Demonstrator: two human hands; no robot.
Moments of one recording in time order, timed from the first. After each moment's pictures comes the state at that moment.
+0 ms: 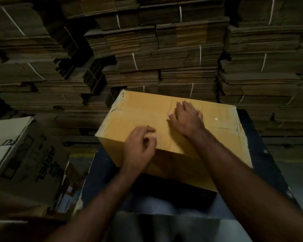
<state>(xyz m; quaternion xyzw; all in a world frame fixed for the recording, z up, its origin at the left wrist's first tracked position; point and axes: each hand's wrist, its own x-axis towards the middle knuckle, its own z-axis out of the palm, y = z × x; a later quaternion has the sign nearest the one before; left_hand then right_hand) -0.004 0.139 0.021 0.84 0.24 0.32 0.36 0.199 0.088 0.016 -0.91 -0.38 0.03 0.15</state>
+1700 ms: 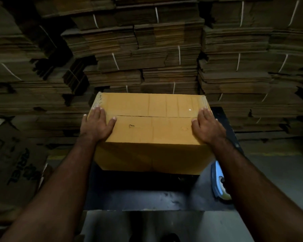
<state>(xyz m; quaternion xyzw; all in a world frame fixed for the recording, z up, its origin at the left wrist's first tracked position) 0.048 0.240 0.000 0.91 0.41 -0.03 0.04 0.291 -0.058 -0.008 -0.95 -0.29 0.07 0.12</state>
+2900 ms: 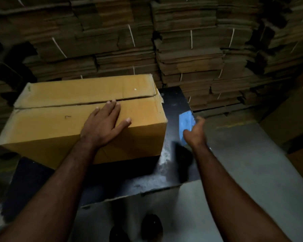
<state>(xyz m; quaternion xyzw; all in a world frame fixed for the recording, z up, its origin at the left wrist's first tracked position) 0.143 0.060 -0.013 0.99 0.16 0.02 0.03 0.306 -0.208 -0.090 -0.87 0.02 0.10 0.48</state>
